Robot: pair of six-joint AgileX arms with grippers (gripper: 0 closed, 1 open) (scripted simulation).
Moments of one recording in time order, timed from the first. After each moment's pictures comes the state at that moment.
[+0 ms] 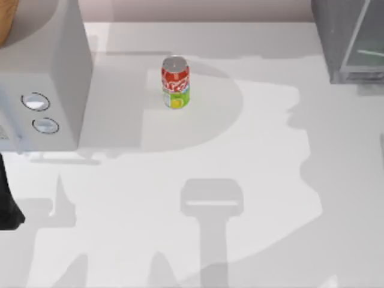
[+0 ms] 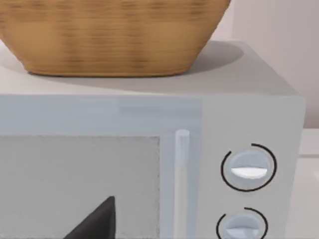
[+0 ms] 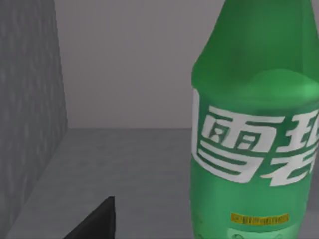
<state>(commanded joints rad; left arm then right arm) 0.00 0.00 0.00 0.00 0.00 0.00 -0.20 2.14 0.95 1.18 -0.17 0.01</state>
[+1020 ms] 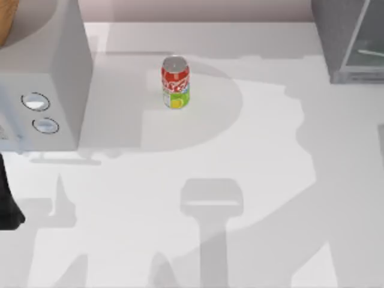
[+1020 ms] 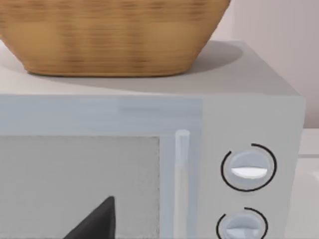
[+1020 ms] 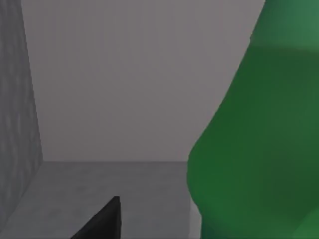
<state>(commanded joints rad) 0.00 0.00 0.00 0.00 0.00 0.00 -0.18 2.29 1.25 1.04 -0.15 0.01</state>
